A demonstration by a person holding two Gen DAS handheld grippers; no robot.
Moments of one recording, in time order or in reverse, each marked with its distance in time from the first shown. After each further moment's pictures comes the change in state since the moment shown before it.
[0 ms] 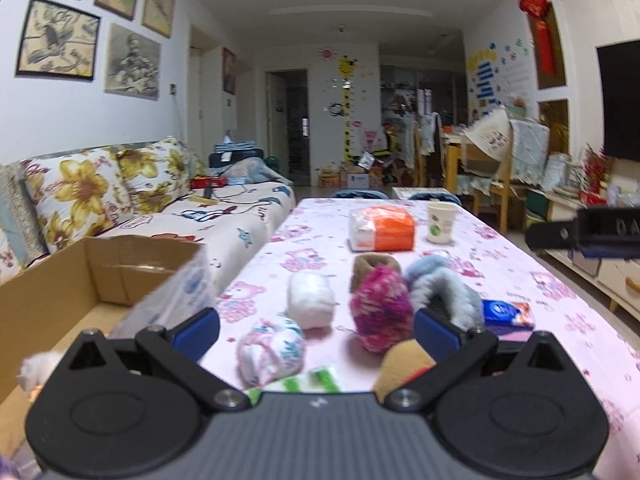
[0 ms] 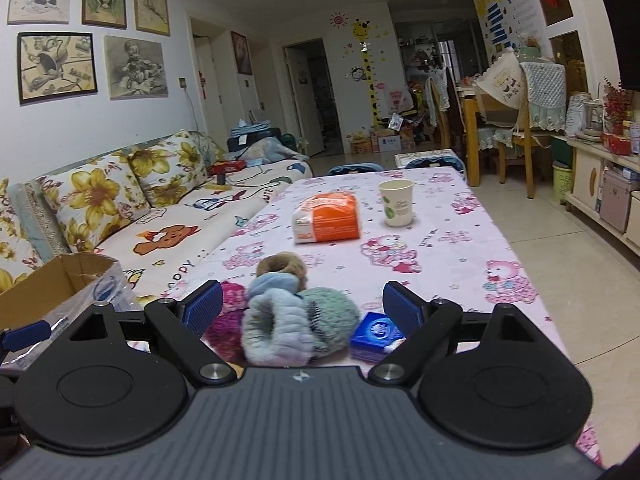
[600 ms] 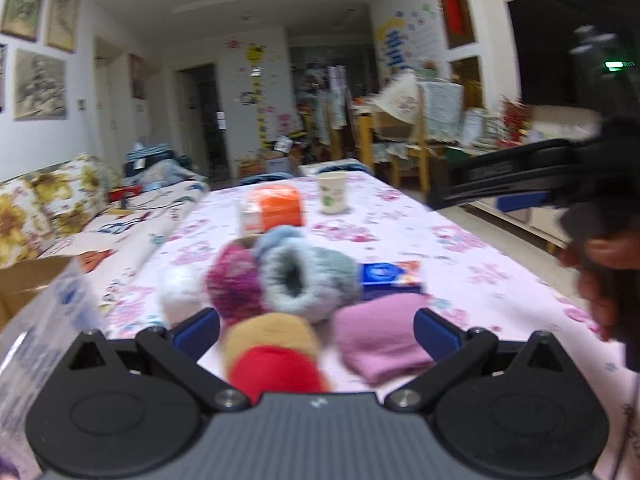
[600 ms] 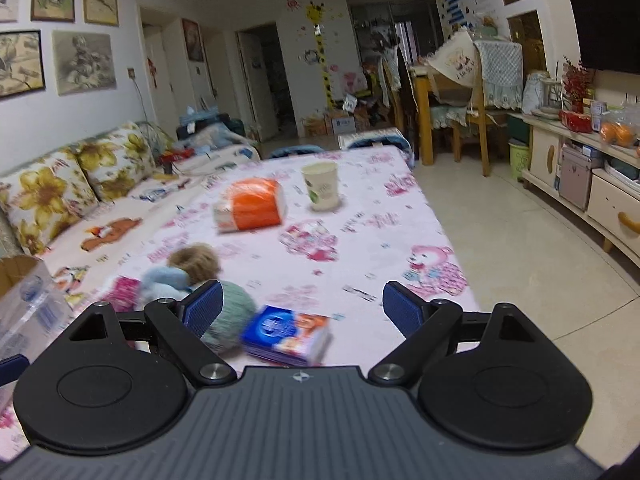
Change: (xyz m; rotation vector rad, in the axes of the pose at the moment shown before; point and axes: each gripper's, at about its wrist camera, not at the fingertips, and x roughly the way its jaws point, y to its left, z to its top) left arm -0.006 -0.090 -0.012 0.172 0.048 -0.223; right arm 0.029 -0.029 -0.009 0.042 0.083 -0.137
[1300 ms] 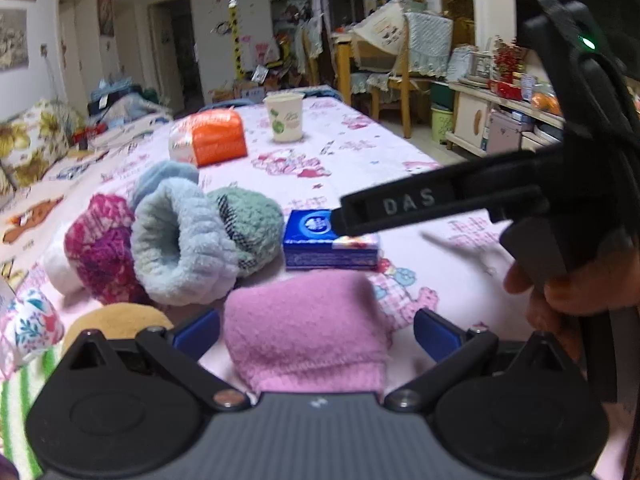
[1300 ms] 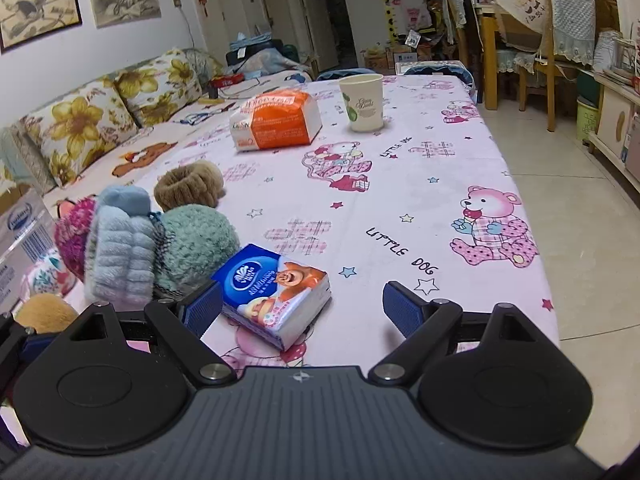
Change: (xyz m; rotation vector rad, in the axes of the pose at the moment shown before) left arm 0.092 -0.045 0.008 -0.041 0.235 -0.042; right arm 0.082 -0.007 -0.016 -0.067 0.203 0.188
